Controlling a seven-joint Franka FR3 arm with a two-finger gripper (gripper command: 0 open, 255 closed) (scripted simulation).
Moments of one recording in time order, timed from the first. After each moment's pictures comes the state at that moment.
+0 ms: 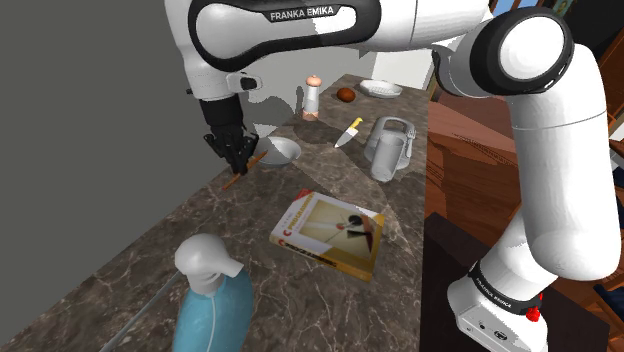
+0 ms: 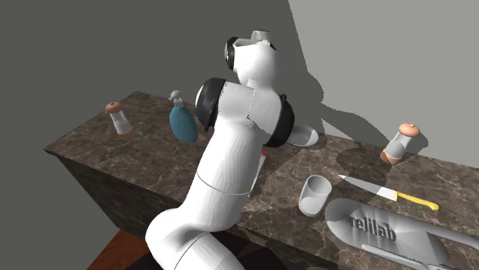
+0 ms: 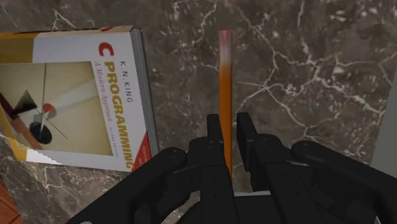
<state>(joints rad) 0.20 0.60 0.59 -1.28 -0.24 1.57 1.86</state>
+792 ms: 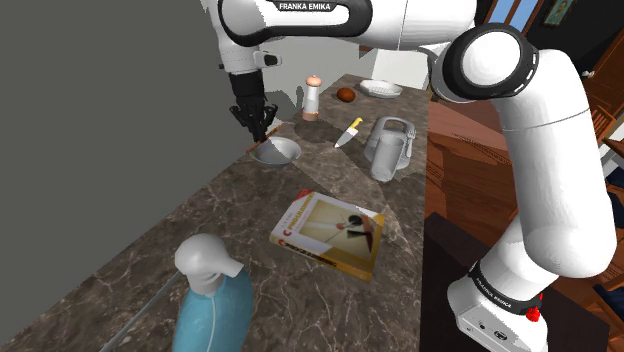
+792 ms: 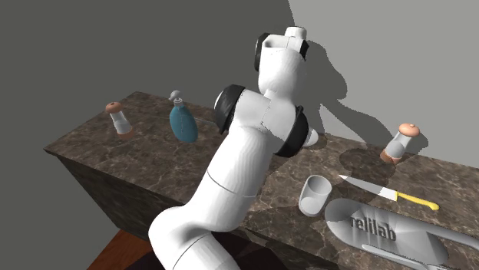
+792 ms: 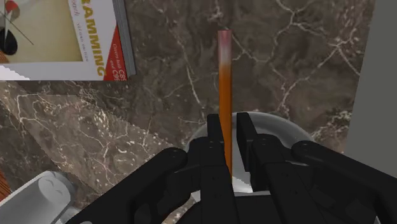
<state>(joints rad) 0.11 0.68 0.53 -1.07 -0.29 1.45 1.66</state>
